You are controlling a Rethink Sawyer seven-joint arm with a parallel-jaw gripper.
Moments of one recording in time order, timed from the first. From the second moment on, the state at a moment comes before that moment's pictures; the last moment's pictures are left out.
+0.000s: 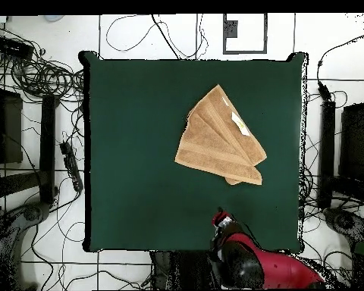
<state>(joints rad) -0.71 -0.71 0.09 2.24 -0.51 -0.12 2.42</state>
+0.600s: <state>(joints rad) -0.81 -0.82 0.19 2.28 -0.50 -0.07 2.42</state>
